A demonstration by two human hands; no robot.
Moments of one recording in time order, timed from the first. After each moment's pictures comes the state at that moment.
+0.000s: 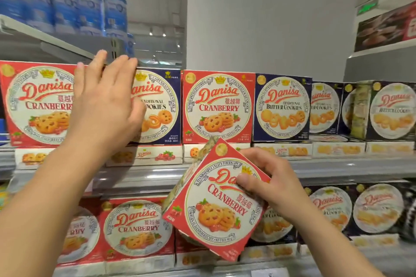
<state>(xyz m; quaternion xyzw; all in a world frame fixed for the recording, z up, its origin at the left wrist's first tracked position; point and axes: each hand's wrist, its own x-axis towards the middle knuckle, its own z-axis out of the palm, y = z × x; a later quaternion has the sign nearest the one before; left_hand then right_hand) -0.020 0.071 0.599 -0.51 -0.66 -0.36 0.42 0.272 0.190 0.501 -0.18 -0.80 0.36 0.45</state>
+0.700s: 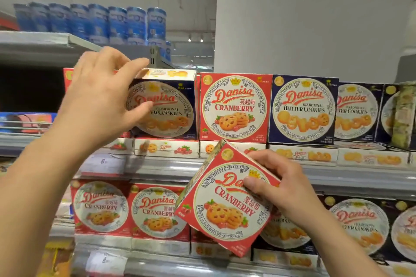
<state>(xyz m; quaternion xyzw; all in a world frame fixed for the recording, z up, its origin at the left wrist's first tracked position) 0.001 0.000 0.616 -0.50 -0.67 -0.26 0.48 0.276 0.199 0.496 -0.13 -0.82 0.35 0.43</state>
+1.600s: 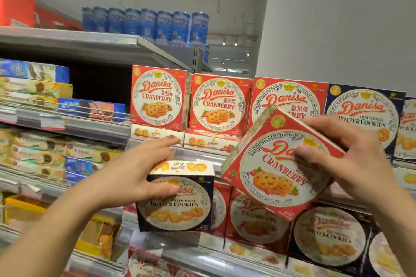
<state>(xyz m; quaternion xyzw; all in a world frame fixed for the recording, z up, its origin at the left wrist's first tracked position) -0.041 -0.059 0.507 -0.65 -0.70 -0.24 0.16 0.276 0.163 0.570 -0.07 -0.84 0.19 0.50</state>
